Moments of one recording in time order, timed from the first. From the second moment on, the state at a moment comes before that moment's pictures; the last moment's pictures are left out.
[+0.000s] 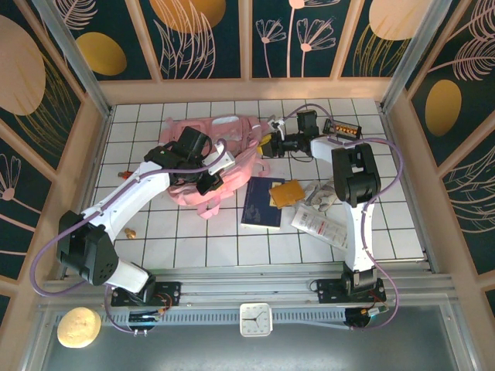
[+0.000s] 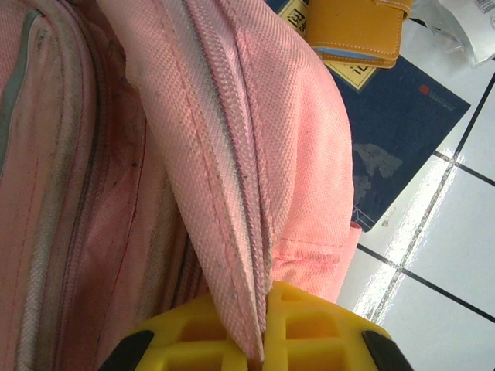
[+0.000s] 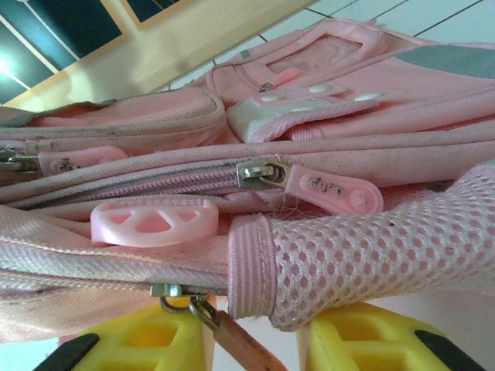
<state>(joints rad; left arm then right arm) -0.52 1.49 1.26 -0.82 0.28 0.43 0.26 2.26 1.54 0.03 -1.17 -0.28</state>
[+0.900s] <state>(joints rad) -0.52 1.49 1.25 -0.82 0.18 0.43 0.26 2.20 1.53 -0.30 -1.03 -0.44</state>
